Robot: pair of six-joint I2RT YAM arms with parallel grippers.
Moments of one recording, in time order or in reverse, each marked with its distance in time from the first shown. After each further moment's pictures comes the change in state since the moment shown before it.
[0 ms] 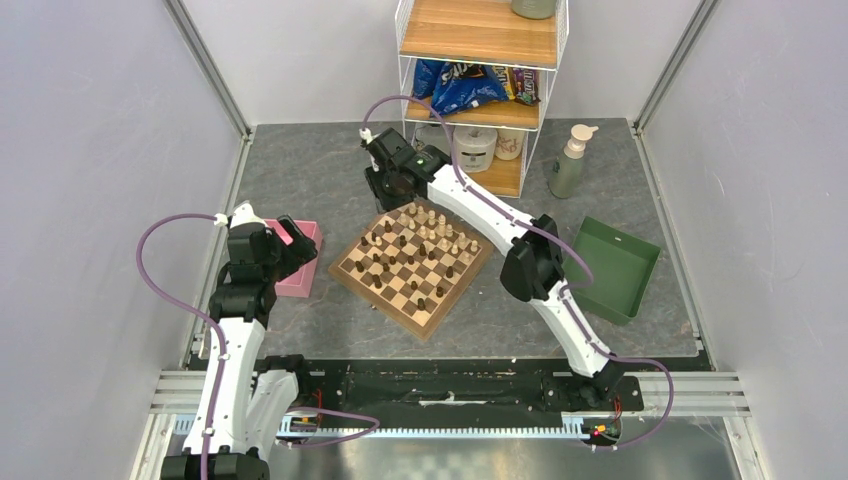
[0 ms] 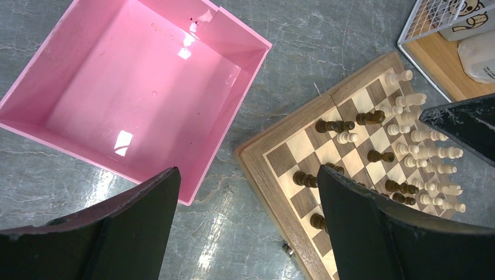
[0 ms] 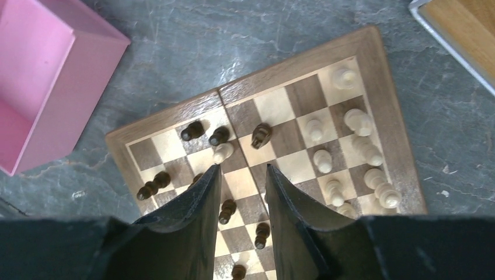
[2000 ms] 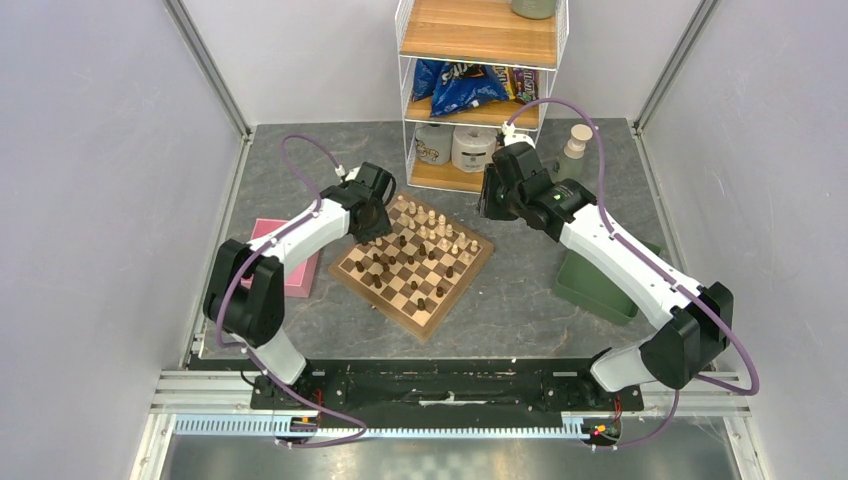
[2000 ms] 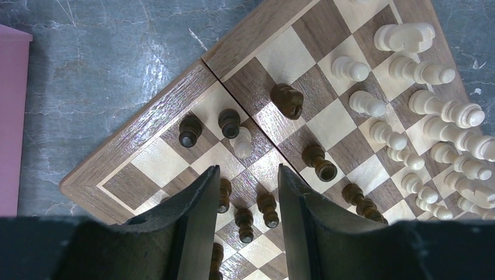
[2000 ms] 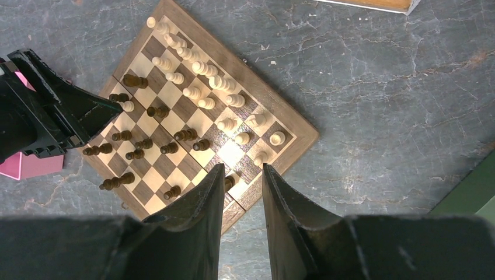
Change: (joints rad) left arm -0.528 0.932 0.517 -0.060 -0.192 -0.216; right arm -0.206 -0.978 -1.099 0.291 0.167 0.234
